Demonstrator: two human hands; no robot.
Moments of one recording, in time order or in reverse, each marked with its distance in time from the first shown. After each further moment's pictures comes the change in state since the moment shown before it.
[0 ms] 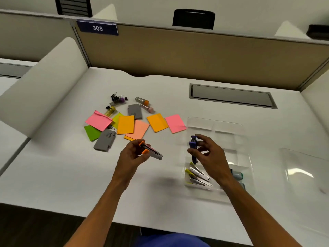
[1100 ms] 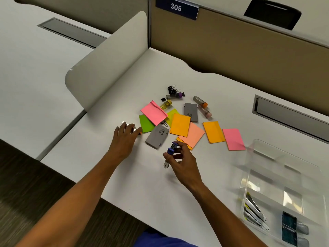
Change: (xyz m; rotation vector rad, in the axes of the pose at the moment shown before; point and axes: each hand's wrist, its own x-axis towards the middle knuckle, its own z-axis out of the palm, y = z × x) left_hand 0.089 -0.056 -0.244 1.548 0.108 0.053; right_hand 0.035 -0.056 0.265 -0.082 -0.372 0.115
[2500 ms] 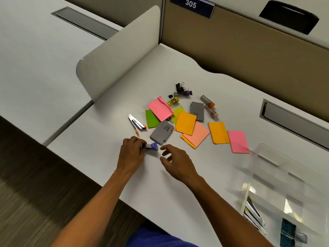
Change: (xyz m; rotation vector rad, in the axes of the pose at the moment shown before) left_hand -0.059 0.048 0.012 -0.536 0.138 -0.303; right_hand 0.014 -0.003 0.017 -0.478 -0.258 -0.084
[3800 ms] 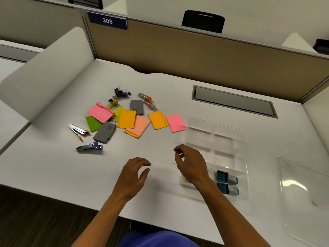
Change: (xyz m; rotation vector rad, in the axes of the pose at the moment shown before) left_hand -0.139 0.157 0.057 -0.251 -0.179 0.425; right_hand -0.170 0.147 -0.105 -0.030 0.509 0.149
